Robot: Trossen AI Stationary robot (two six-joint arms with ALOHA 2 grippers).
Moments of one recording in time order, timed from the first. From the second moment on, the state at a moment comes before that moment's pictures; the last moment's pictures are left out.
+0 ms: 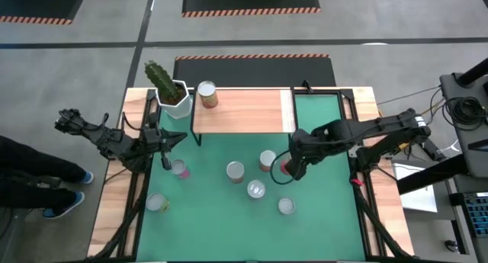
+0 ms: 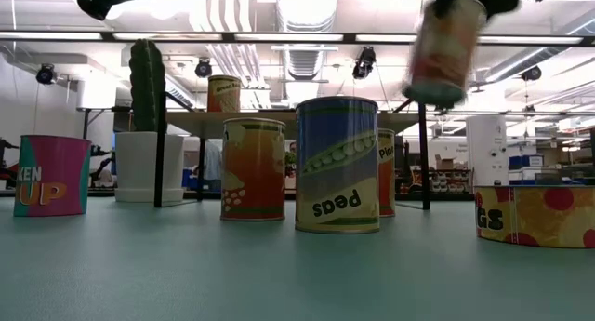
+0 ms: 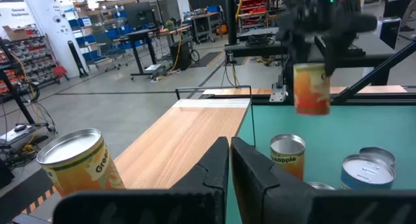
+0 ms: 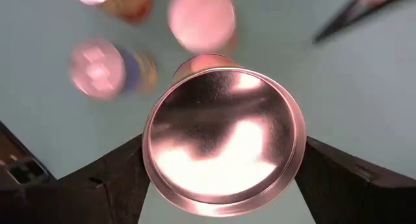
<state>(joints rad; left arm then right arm) -0.46 0.48 0.56 -0.20 -0.83 0.04 0.19 1.44 1.50 -1.29 0.07 0.98</state>
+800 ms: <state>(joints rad) -0.46 0.48 0.56 -0.20 -0.83 0.04 -0.11 1.87 2.22 -1.50 0.13 0.37</state>
